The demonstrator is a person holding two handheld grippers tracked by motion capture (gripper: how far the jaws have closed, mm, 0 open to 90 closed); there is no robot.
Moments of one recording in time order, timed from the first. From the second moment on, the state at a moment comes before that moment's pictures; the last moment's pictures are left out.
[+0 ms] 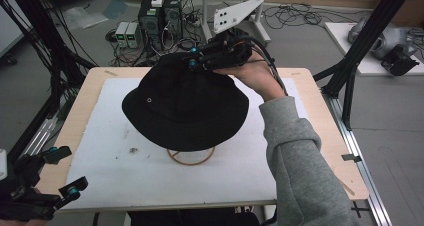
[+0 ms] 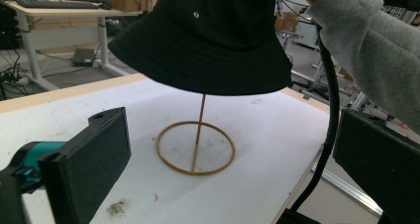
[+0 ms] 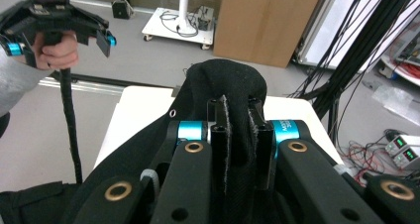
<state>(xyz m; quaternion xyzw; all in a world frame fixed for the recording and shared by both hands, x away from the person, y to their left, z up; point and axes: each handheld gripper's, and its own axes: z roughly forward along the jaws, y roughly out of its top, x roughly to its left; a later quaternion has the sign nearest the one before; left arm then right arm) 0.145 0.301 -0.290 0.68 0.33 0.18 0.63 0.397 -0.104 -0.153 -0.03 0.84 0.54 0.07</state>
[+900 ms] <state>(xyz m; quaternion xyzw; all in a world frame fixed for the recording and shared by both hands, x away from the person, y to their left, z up) 0.148 0.303 -0.290 0.68 0.33 0.18 0.63 0.403 -0.097 -0.186 -0.02 0.84 0.54 0.03</state>
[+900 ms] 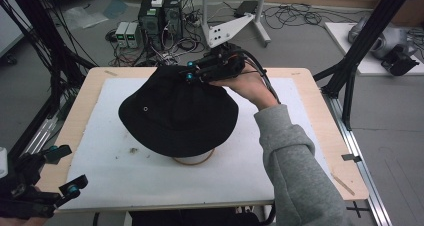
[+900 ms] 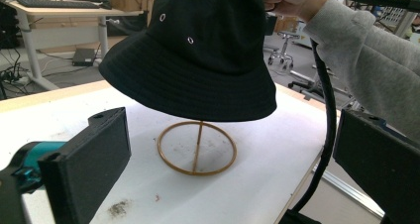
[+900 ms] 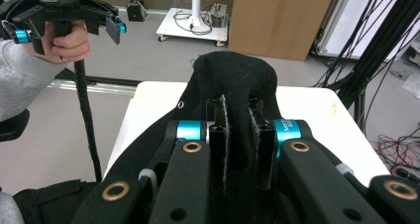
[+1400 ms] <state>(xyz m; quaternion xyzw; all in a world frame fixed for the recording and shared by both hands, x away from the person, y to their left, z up) 0.147 0.303 -0.289 0.68 0.33 0.19 0.63 0.405 -0.100 -0.187 -0.01 0.83 0.56 0.03</state>
